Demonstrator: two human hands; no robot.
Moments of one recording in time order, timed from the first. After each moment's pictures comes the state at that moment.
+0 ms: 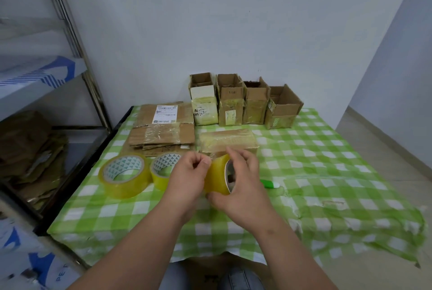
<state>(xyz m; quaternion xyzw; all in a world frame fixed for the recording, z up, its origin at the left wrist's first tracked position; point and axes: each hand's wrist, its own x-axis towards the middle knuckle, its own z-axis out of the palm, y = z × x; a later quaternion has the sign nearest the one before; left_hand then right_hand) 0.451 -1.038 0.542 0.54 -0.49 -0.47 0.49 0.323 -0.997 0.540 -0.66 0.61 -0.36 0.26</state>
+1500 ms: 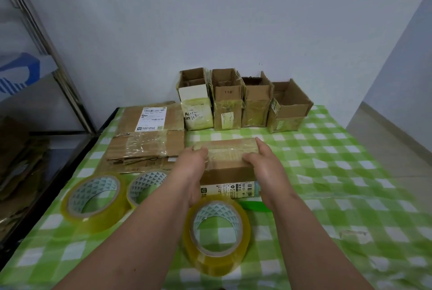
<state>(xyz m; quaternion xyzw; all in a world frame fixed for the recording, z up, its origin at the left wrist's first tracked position) 0.412 -1.135 0.551 0.62 -0.32 -0.62 0.37 0.267 -1.110 0.535 -0.38 0.64 -0.48 0.47</state>
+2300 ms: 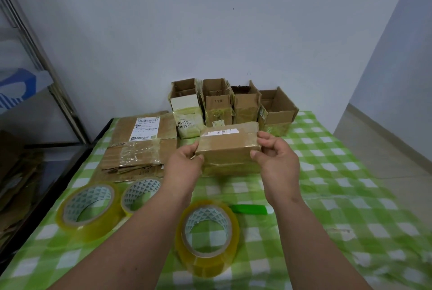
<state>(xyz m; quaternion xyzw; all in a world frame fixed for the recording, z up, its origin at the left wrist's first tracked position) 0.411 -1.127 0.553 0.58 -0.46 -0.49 0.46 0.244 -1.095 0.553 -0.37 0.53 -0.68 0.35</state>
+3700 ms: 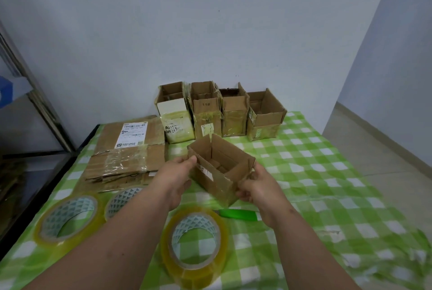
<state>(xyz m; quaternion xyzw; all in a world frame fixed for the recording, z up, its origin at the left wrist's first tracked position) 0.405 -1.156 0.540 0.60 -0.35 -0.61 0.39 0.225 -1.091 0.519 -0.38 0.62 -0.47 0.49</state>
